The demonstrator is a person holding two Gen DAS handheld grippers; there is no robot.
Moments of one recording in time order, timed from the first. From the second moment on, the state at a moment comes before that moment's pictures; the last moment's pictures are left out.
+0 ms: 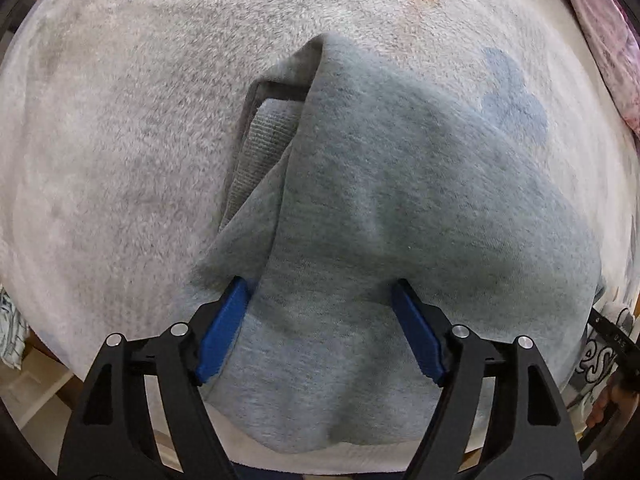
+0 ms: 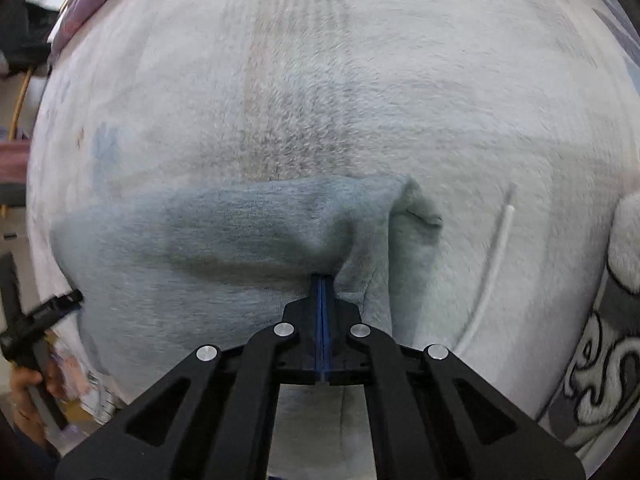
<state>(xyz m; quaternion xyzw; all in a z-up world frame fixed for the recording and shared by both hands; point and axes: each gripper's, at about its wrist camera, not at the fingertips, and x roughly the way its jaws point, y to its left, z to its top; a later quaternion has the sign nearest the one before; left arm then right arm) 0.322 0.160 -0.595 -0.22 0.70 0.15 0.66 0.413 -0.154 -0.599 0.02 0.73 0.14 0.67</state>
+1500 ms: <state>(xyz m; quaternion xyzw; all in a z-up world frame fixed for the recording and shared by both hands) 0.226 0.230 -0.606 -0.45 0.62 0.04 0.64 0.322 -0.059 -0.599 0.07 0.74 0.15 0.66</state>
